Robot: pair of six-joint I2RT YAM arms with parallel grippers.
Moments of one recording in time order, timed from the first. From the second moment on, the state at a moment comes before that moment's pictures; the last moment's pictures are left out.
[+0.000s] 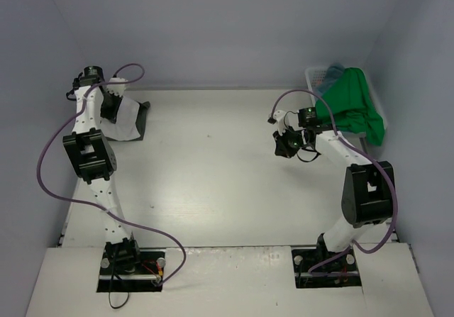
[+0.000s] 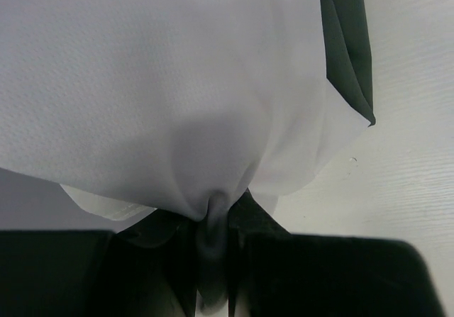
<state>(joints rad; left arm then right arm) 0.24 2.30 2.27 -1.10 0.10 0.59 0.16 1.63 1.08 -0.48 -0.53 -0.55</state>
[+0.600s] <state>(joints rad) 0.16 2.29 2.48 -1.14 0.18 0.49 0.15 1.64 1.08 -0.48 -0.53 -0.55</state>
